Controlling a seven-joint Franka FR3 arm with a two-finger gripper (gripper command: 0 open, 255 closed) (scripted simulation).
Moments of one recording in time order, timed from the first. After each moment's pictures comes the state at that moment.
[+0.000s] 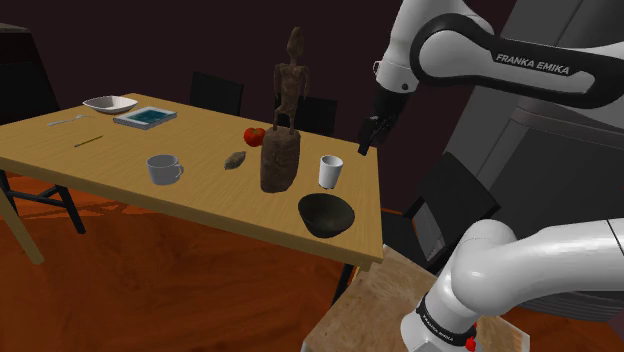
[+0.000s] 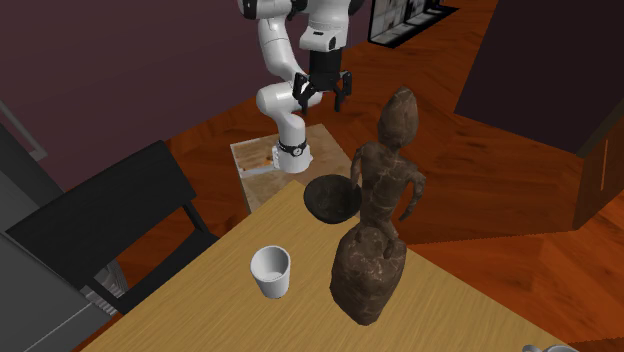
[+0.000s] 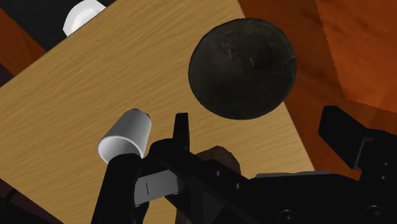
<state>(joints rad) 0.01 -0.77 0.00 -2.31 -0.11 1.65 0.02</state>
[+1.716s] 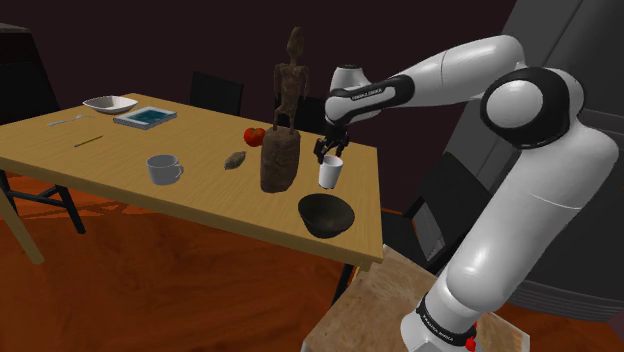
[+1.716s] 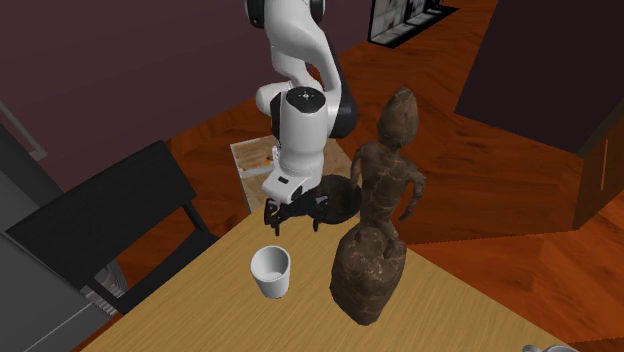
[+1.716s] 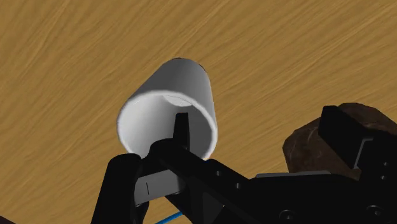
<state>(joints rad) -0.10 0.00 -0.18 -2.08 -0.11 2.17 -0.03</state>
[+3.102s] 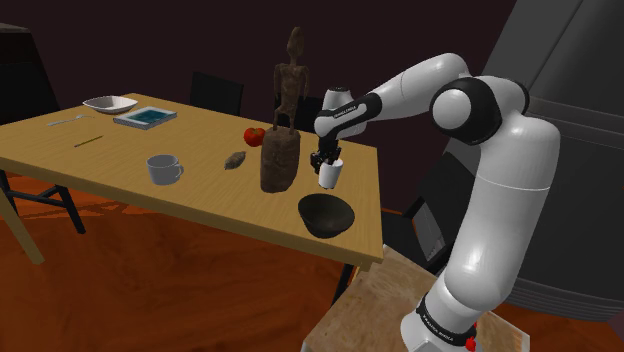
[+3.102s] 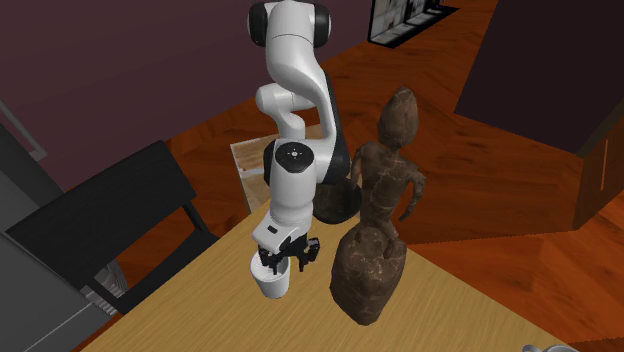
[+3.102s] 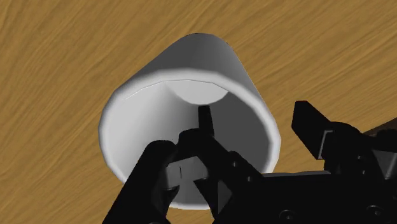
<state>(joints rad) -0.13 0.24 -0.20 -1.98 -0.06 2.31 -0.07</state>
